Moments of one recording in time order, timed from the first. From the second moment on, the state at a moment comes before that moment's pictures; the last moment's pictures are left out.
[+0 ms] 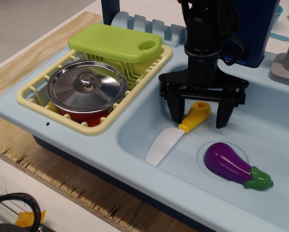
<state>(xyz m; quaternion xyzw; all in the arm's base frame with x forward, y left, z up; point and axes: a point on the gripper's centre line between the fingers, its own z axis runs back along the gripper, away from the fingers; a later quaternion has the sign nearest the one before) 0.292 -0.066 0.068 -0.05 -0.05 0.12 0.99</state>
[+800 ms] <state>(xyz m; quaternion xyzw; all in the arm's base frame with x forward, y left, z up) 0.295 -0.073 0.073 -0.07 -0.06 -0.06 0.99</state>
